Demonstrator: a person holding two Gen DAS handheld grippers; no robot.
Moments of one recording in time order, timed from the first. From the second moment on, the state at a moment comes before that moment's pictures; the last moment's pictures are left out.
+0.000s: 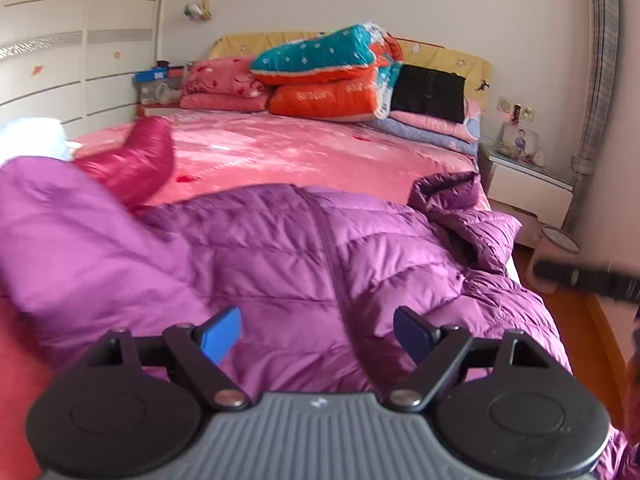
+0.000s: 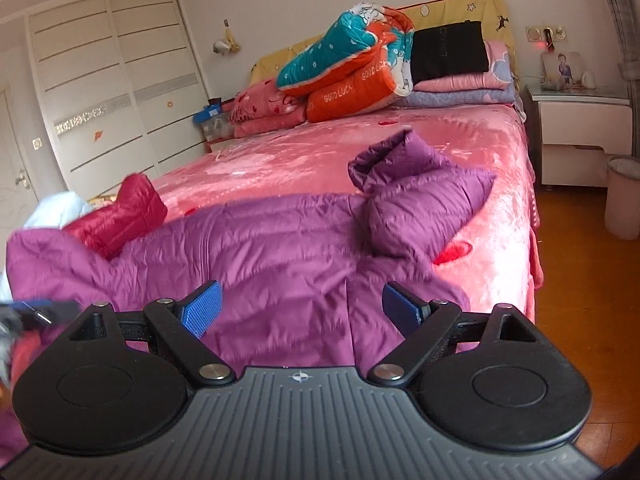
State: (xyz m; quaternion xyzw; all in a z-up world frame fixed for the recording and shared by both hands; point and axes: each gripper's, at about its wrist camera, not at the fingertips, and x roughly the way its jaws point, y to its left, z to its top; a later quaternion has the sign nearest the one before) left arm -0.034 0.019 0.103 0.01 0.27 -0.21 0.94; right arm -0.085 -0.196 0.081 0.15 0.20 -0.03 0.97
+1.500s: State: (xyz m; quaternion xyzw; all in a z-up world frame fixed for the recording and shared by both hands) left arm 0.004 -0.025 0.009 0.07 0.31 -0.22 0.92; right arm 0.336 -0.018 0.062 -0.05 0.46 0.16 0.87
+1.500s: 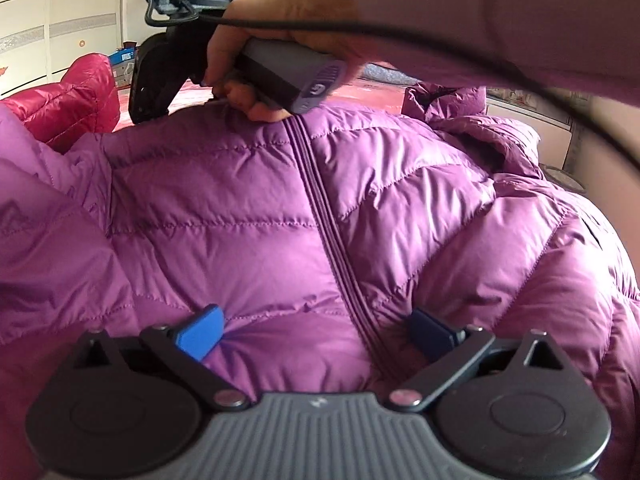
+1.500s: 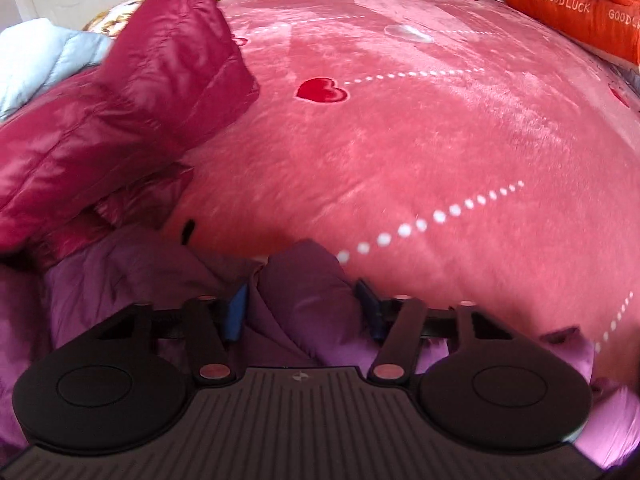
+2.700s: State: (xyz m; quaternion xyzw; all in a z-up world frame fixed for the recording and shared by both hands) left arm 0.009 -0.031 0.012 0.07 0.31 -0.22 0.92; right arm 0.228 -0.051 0.065 0.10 0.23 0.12 0.96
